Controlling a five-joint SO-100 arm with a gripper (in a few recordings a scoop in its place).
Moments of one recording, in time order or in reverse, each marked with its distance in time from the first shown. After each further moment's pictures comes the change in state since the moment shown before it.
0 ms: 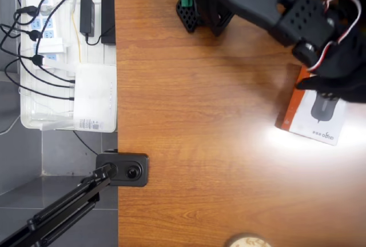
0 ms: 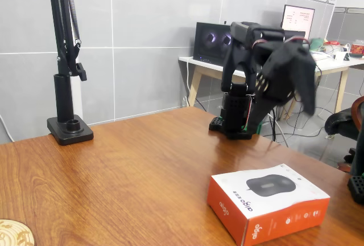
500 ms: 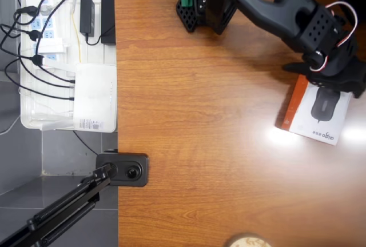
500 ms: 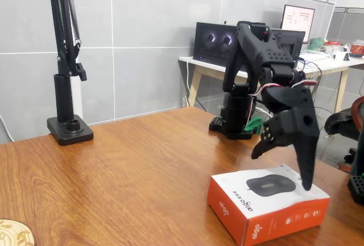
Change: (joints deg) arm -7.5 -14.5 2.5 0.8 -3.3
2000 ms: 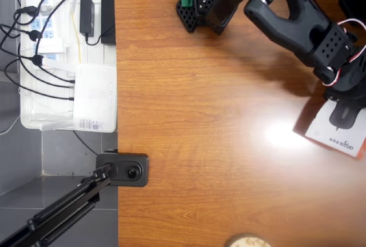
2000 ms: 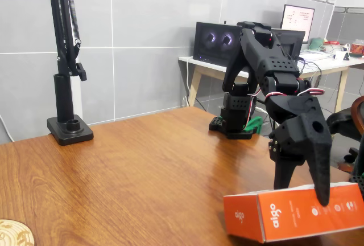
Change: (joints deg) arm 6.9 -9.4 -6.5 -5.3 -0.4
